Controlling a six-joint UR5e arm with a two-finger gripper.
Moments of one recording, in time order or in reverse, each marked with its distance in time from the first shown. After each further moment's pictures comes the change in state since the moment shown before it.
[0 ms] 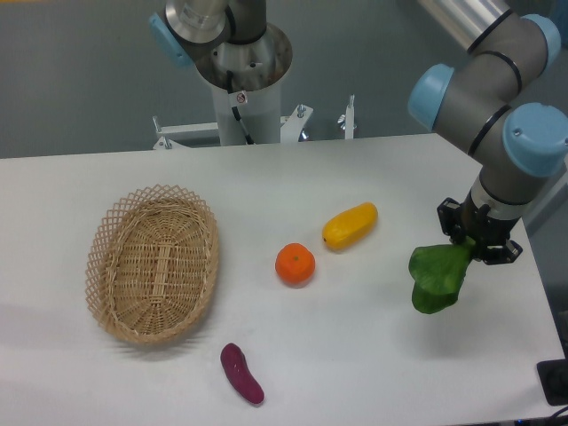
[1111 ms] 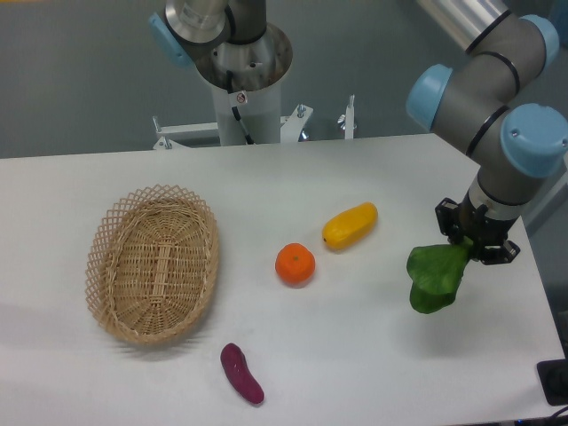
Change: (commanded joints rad) arm -0.003 0.024 -0.049 0.009 -0.003 0.009
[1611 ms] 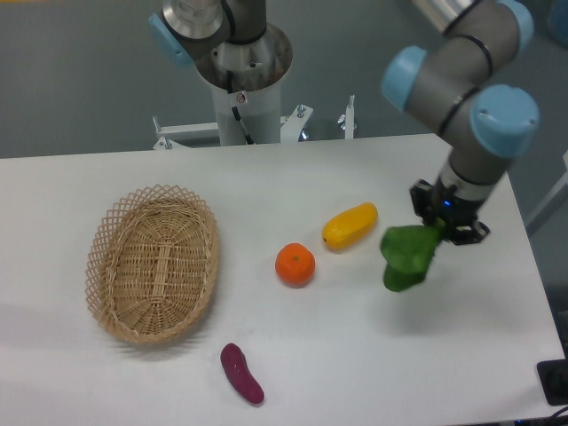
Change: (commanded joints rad) arm -0.029 0.212 -0.328 0.098 -0.009 0.008
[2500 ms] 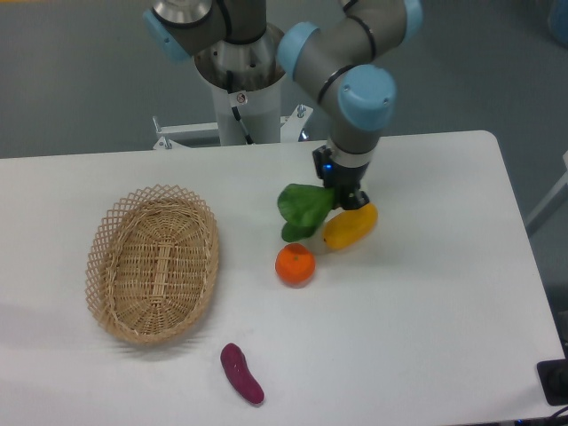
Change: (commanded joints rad) arm -0.106 0.148 -0.341 0.069 0.009 0.092
